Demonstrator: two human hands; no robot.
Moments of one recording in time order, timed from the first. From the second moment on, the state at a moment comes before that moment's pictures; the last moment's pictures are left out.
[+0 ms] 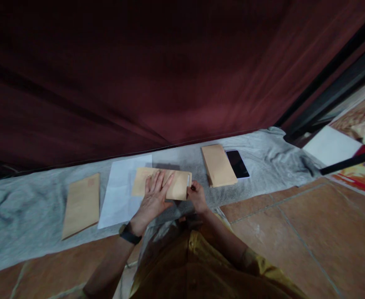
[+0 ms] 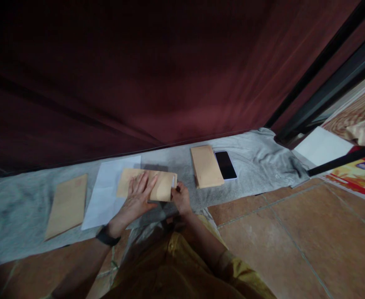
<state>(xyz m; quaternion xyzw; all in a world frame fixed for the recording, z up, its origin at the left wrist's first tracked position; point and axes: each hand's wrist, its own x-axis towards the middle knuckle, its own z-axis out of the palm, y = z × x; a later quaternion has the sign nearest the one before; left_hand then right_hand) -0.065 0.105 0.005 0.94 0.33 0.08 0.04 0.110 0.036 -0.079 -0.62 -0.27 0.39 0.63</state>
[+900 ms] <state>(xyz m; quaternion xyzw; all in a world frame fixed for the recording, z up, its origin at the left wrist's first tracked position) -0.025 0.057 -0.034 0.40 0.50 0.31 0.70 0.122 0.011 -0.064 -0.54 -0.08 0.52 0.65</state>
